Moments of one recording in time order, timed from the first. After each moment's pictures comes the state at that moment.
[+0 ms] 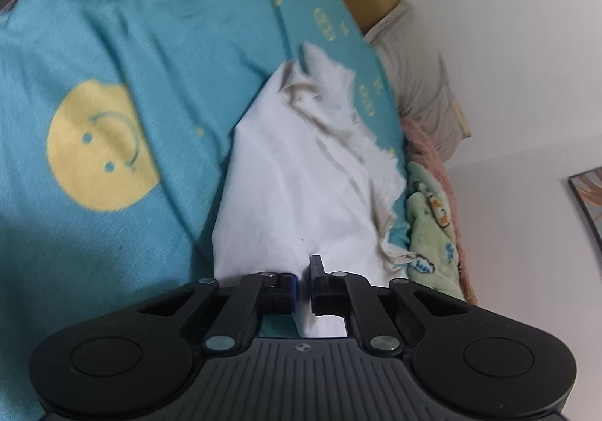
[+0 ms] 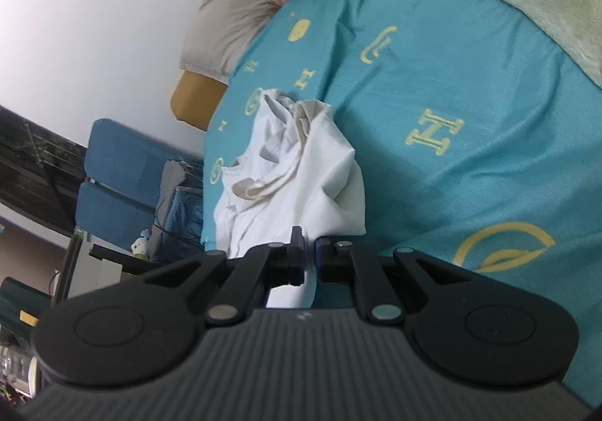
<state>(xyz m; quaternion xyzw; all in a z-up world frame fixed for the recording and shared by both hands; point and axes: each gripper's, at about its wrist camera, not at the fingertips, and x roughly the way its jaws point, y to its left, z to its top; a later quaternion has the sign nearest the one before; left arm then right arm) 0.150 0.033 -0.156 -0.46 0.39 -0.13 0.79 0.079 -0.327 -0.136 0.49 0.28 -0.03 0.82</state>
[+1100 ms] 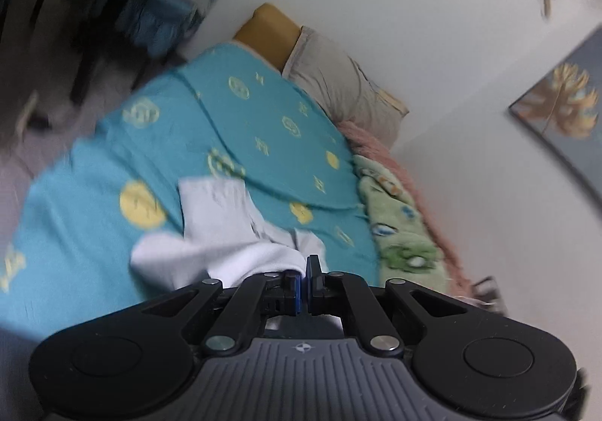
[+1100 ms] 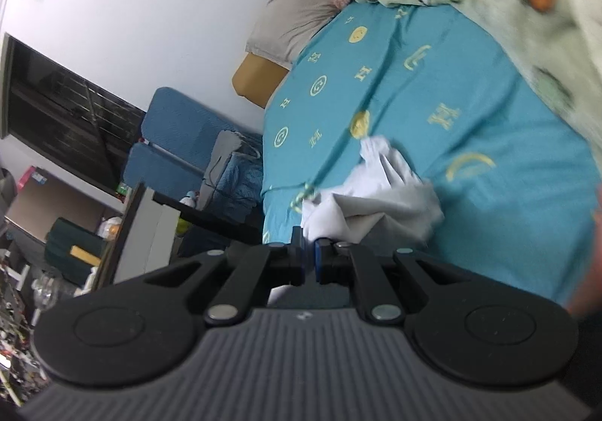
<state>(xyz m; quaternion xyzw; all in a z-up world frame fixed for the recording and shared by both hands) -0.005 0.050 0.024 -0.29 0.35 -0.16 0.88 -0.057 -0.301 -0.028 0.46 0.28 0.03 0.84</state>
